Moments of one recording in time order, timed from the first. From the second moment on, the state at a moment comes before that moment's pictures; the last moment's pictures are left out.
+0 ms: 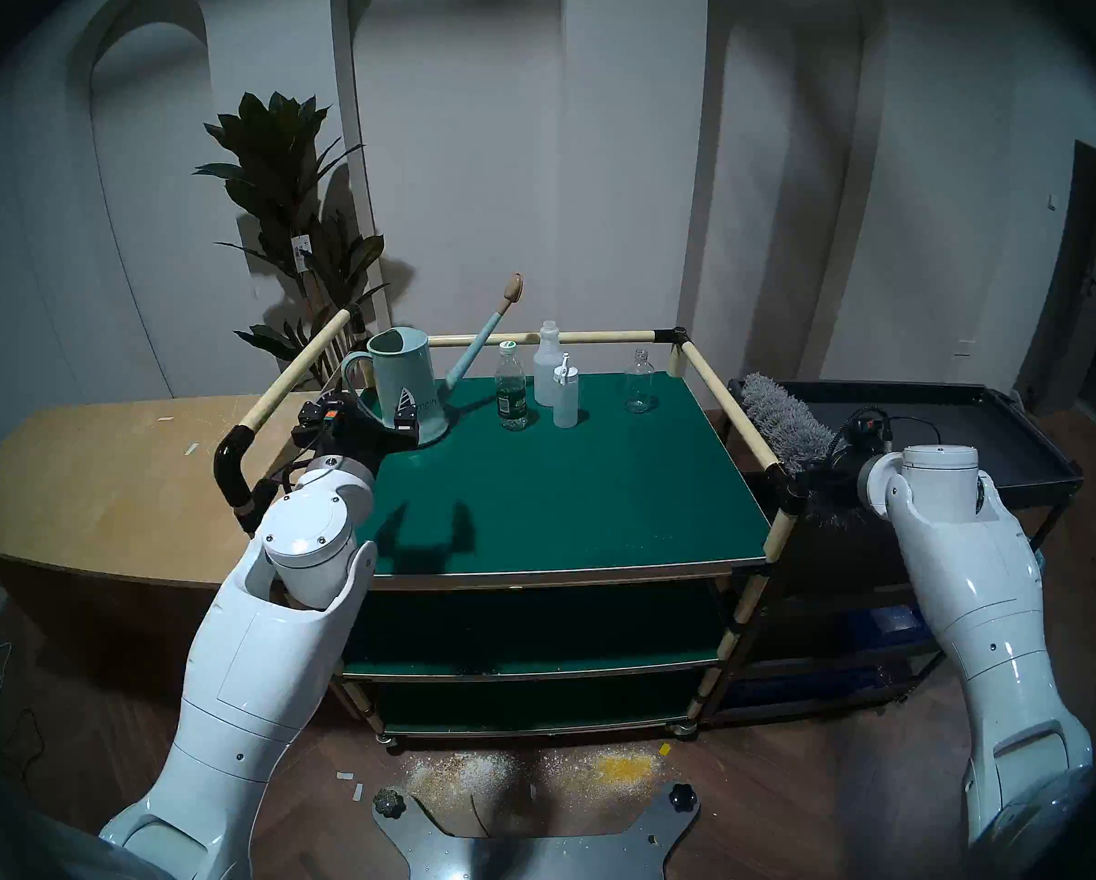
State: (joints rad) left arm 1.44 -1.38 -1.38 -1.76 -0.09 0.23 0.28; right arm -1.34 -0.88 1.65 -1.42 0.50 0.74 0.23
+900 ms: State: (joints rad) left arm 1.42 -1.39 -1.38 -1.76 -0.10 0.26 0.30; right arm -1.36 -0.74 1.70 -1.47 0.49 0.72 0.38
